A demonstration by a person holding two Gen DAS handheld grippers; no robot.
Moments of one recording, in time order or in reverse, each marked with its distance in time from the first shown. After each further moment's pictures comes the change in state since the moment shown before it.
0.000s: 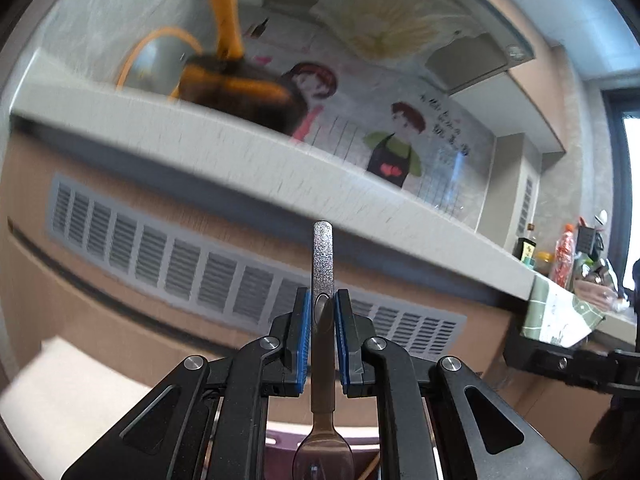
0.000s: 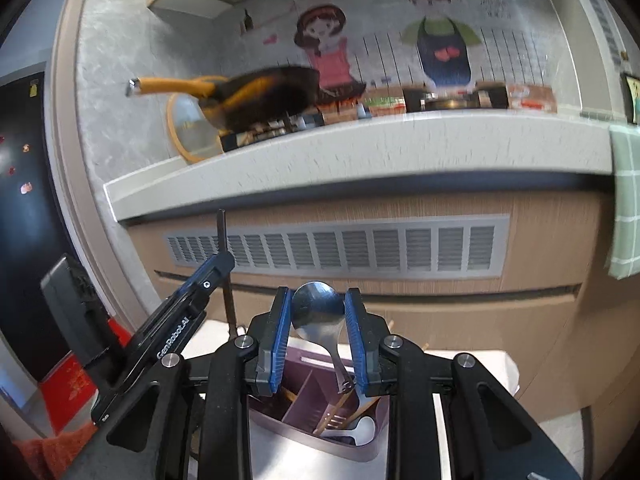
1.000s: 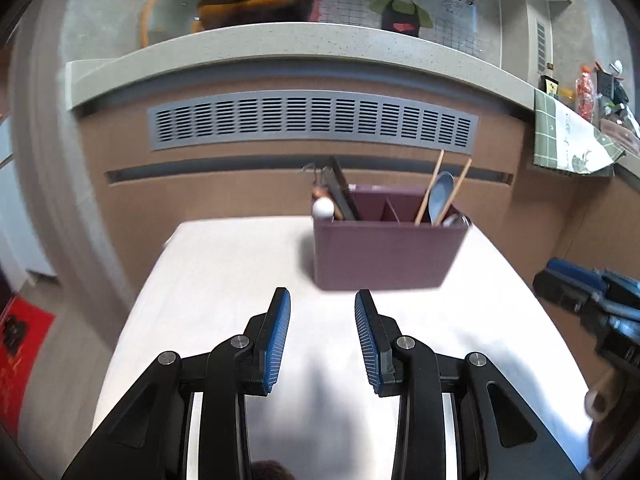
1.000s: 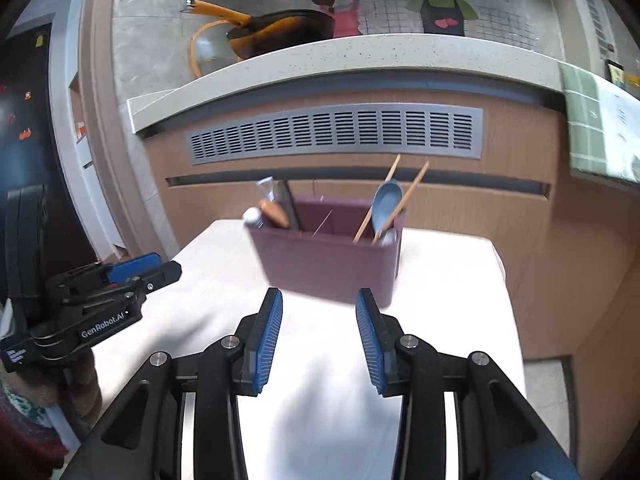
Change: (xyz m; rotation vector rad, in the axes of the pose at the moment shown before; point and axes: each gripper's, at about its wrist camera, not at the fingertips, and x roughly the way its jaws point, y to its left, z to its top) left arm -0.184 -0.022 -0.068 0.275 0.474 0.259; right arm -0.087 0.049 -0.154 -0.068 0.115 -0.068
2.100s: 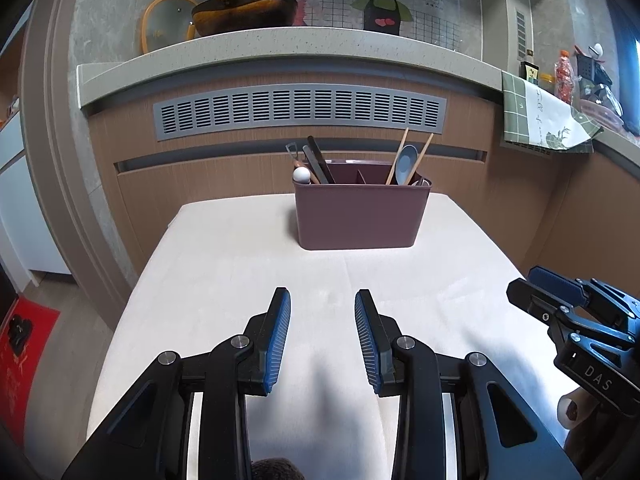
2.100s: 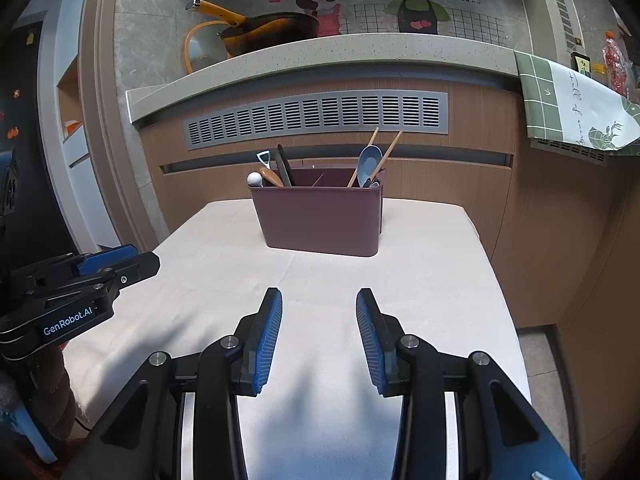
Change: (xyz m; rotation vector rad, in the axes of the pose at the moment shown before) left arm -0.048 -0.019 -0.037 0.035 0.023 -0.020; right arm -0.041 0.020 -0.053 0.023 -0.011 -0.085
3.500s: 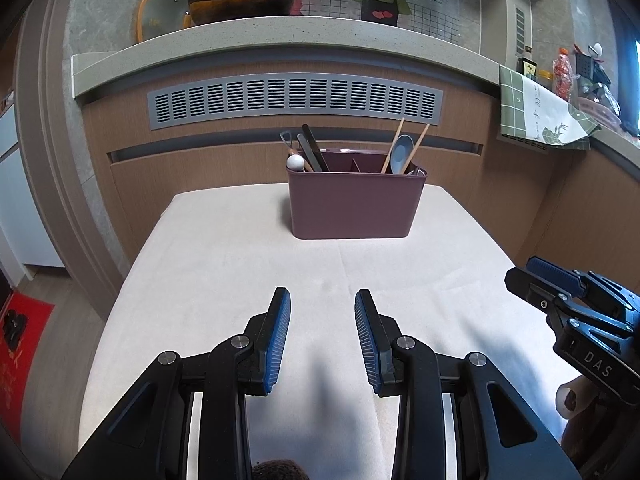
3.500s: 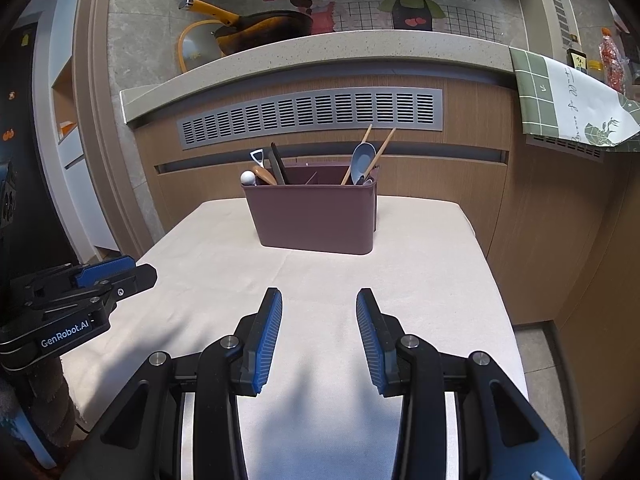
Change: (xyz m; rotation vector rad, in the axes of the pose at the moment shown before) left arm 0.000 -0.005 -0.007 -0.007 0.025 -0.012; right arm 0.001 -0.002 0.000 0.012 0.007 -0.016
